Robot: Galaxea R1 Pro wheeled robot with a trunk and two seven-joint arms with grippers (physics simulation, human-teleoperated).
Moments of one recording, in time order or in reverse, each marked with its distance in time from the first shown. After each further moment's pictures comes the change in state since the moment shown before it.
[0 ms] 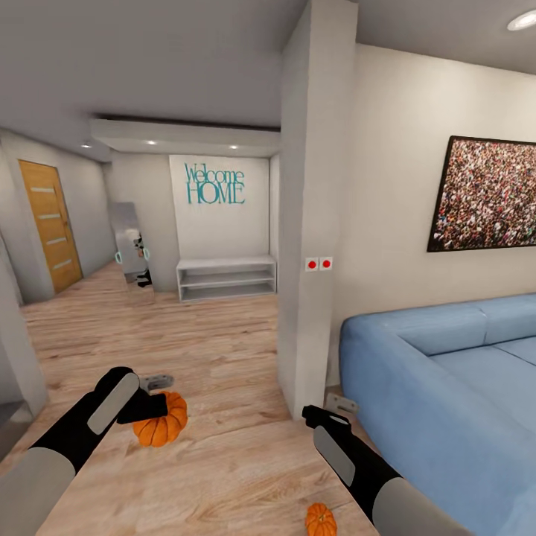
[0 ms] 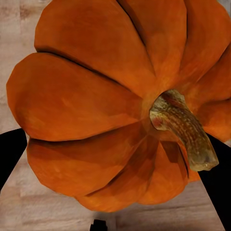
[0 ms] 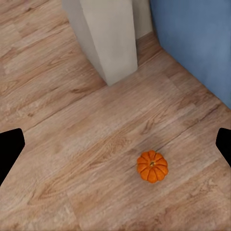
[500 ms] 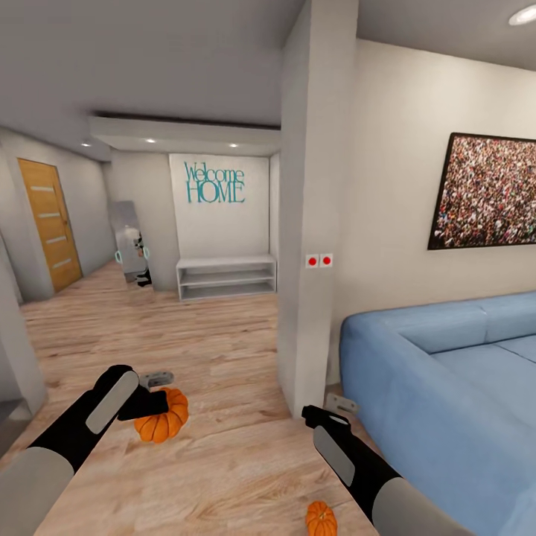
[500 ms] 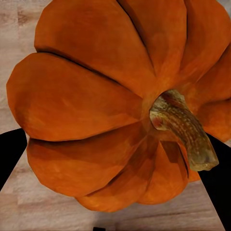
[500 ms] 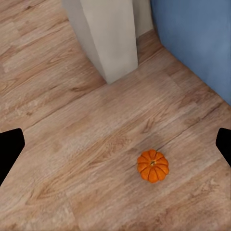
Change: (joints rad) left arm 0.002 0.005 0.002 -0.028 0.001 0.001 0.000; right arm 0.000 0.001 0.001 0.000 0.000 0.000 0.000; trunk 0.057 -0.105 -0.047
